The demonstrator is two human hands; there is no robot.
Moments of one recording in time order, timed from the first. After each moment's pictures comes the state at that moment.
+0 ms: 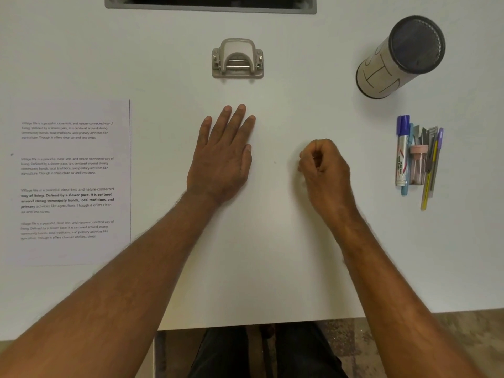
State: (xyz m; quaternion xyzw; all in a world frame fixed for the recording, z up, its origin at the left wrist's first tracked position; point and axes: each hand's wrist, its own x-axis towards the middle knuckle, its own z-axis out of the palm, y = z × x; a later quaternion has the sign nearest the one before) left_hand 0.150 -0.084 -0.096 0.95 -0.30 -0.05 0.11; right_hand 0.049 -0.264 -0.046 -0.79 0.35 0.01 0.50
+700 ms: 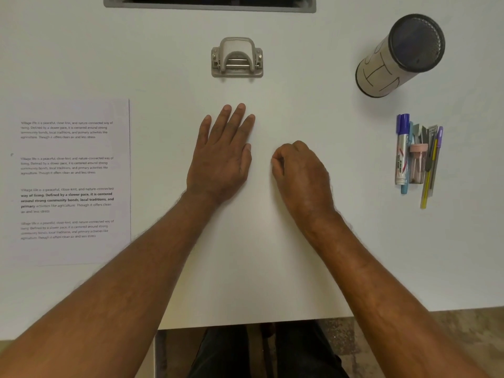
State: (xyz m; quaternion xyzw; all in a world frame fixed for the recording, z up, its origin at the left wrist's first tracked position) left_hand 0.151 -0.083 -0.098 0.95 -0.30 -0.06 0.11; right_hand 0.062 -0.234 -0.052 -0.96 0.18 0.03 0.23
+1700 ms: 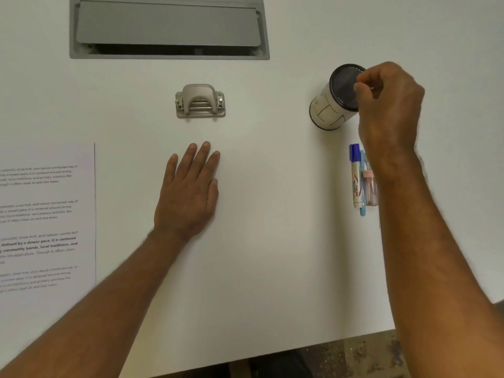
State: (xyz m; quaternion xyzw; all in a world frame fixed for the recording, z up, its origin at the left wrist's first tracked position) left_hand 0.149 -0.084 -0.099 0.95 -0.30 -0.04 0.12; right_hand 0.129 -0.416 0.031 -0.88 0.34 -0.19 0.26
